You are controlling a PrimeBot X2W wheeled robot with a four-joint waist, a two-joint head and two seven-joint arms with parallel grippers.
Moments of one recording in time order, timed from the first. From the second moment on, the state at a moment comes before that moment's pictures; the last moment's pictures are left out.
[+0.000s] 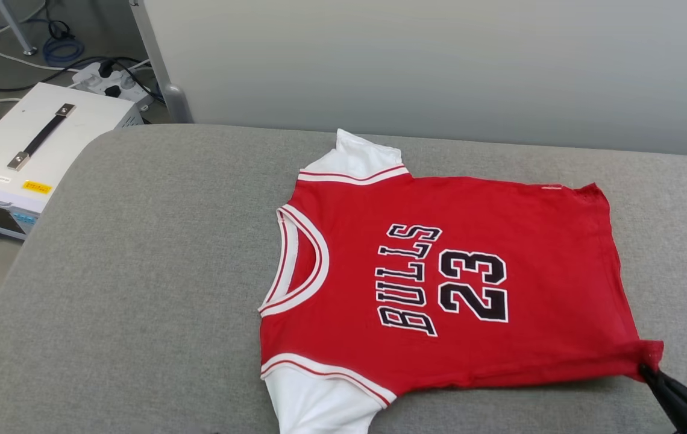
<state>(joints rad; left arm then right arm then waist) -0.23 0.87 -1.22 -0.15 -0.75 0.18 -0.14 0.00 -0.74 0.49 0.28 0.88 0.13 -0.14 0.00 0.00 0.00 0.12</state>
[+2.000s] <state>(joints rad) -0.80 0.68 -1.04 0.50 -0.76 -0.07 -0.06 -0.34 -0.51 0.38 0.37 0.74 0.13 0.03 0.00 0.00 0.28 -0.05</state>
